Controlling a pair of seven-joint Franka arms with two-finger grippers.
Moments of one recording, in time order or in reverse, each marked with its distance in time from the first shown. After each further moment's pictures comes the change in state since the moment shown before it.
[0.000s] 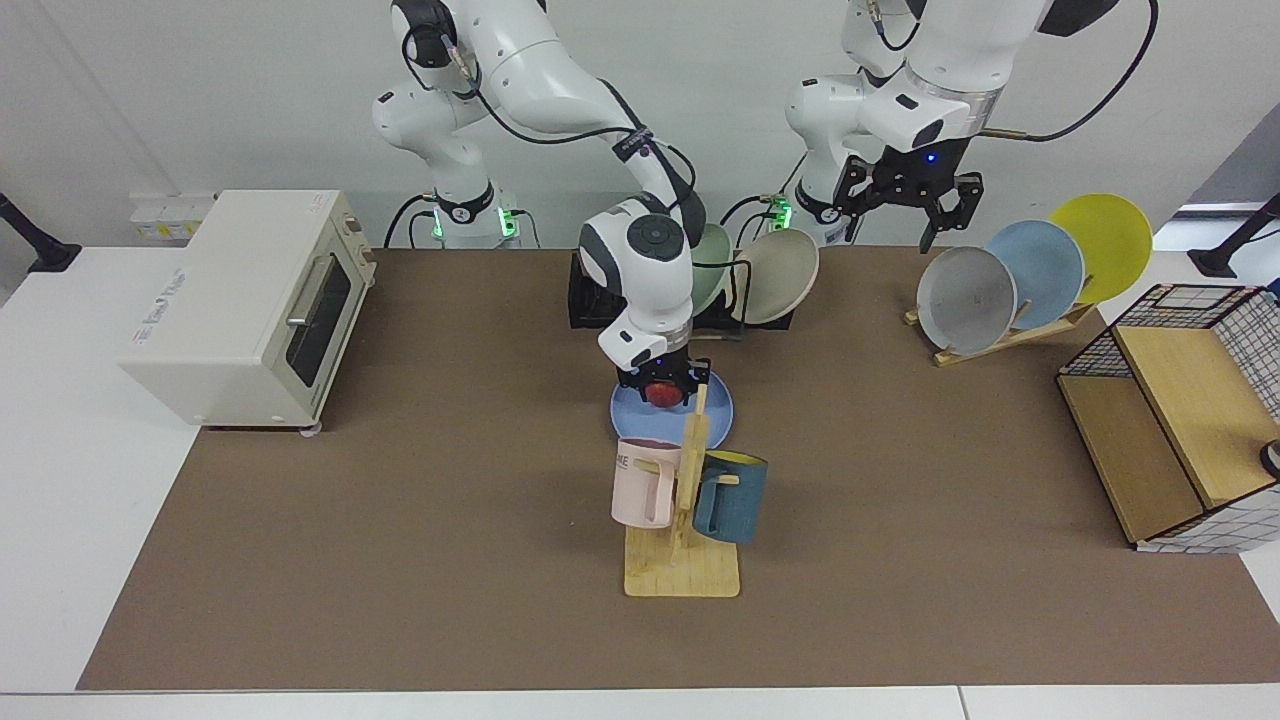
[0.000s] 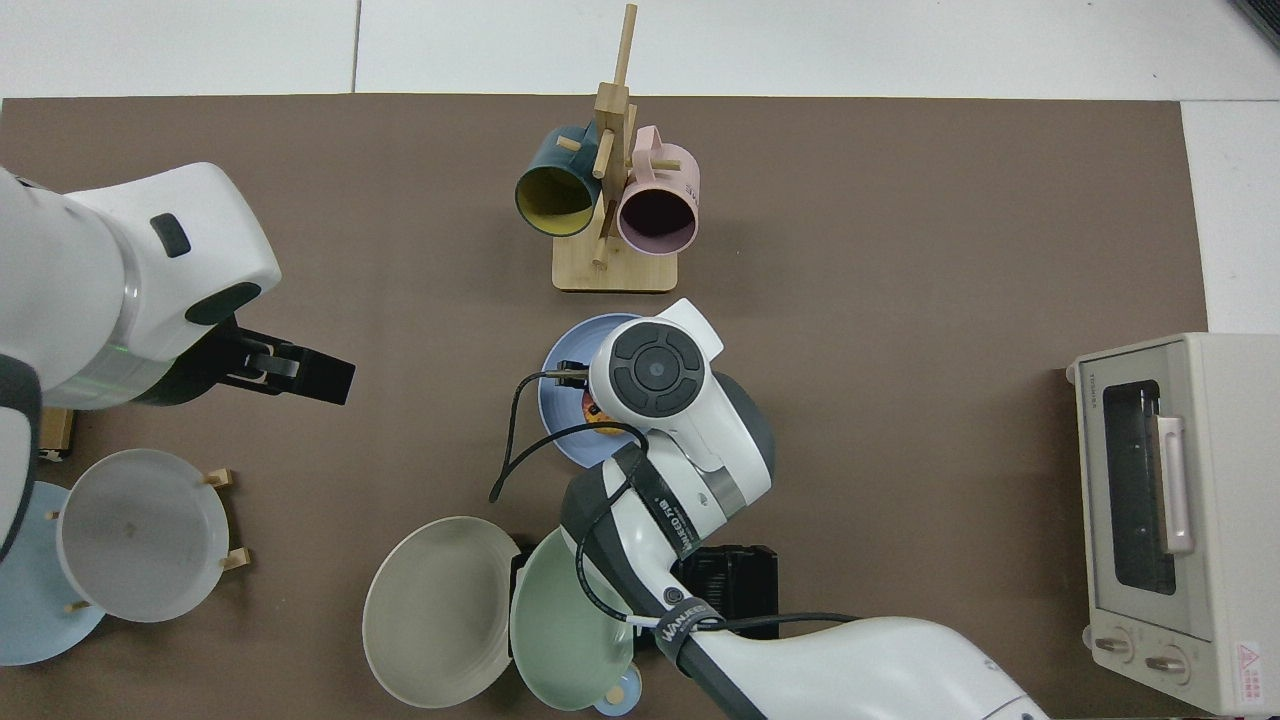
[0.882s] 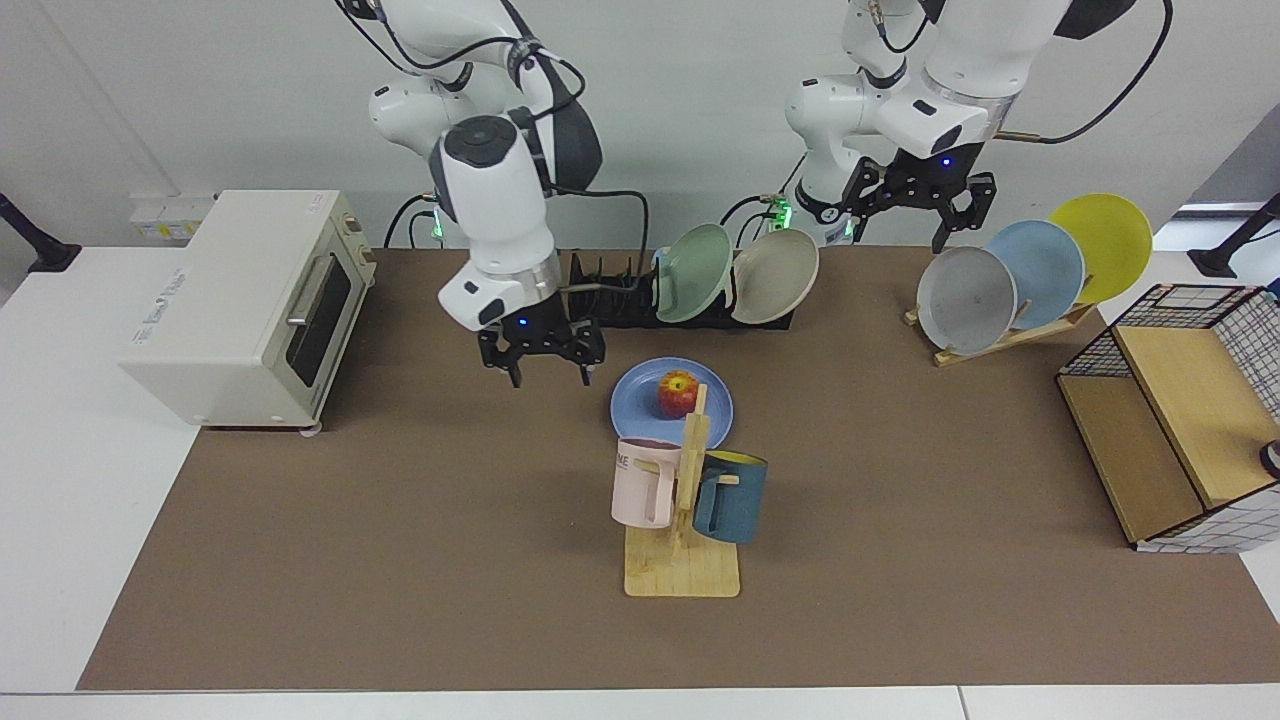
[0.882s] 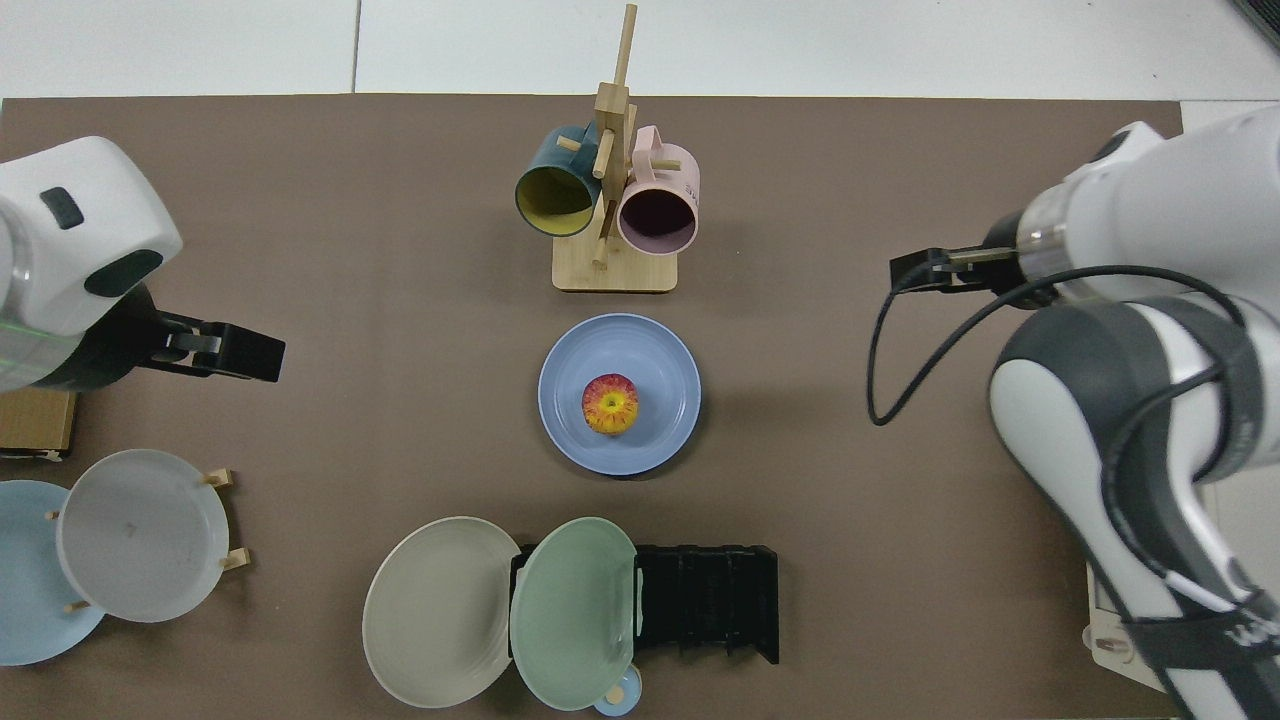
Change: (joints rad) left arm 0.069 -0.001 0.020 0.002 0.000 -0.001 -0.010; right arm -0.465 -0.387 -0.014 0.006 -0.001 -0.384 -0.616
